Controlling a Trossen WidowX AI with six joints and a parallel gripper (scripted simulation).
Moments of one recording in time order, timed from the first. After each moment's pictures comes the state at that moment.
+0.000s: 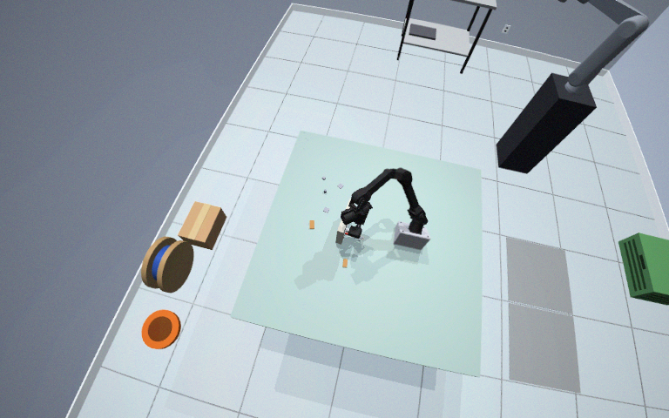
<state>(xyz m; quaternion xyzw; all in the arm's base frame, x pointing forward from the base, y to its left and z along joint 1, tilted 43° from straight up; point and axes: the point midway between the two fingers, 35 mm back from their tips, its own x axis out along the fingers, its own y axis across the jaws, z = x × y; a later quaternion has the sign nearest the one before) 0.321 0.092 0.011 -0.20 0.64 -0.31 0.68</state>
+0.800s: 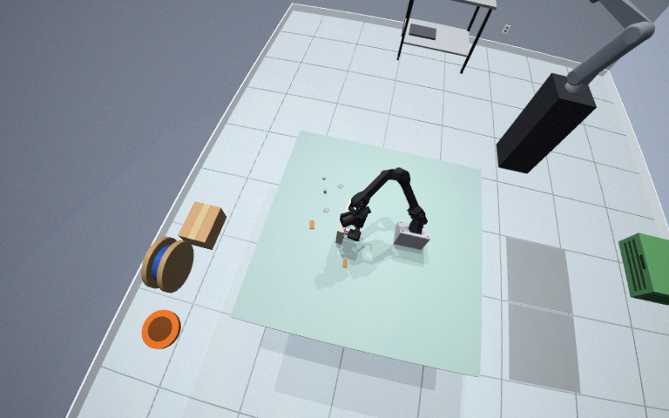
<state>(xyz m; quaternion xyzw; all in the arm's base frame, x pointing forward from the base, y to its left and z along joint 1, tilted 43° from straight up) 0.321 0.065 -0.018 -0.20 0.64 -0.31 0.68</state>
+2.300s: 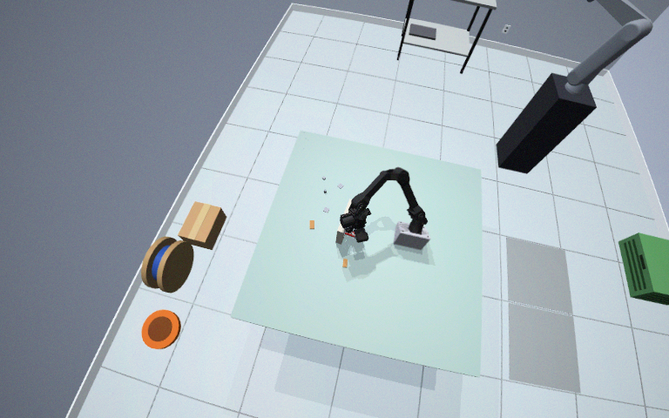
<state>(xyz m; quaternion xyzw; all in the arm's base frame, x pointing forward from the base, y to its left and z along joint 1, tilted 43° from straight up) 0.319 0.053 -0.030 -0.39 0.70 -0.12 0.59</state>
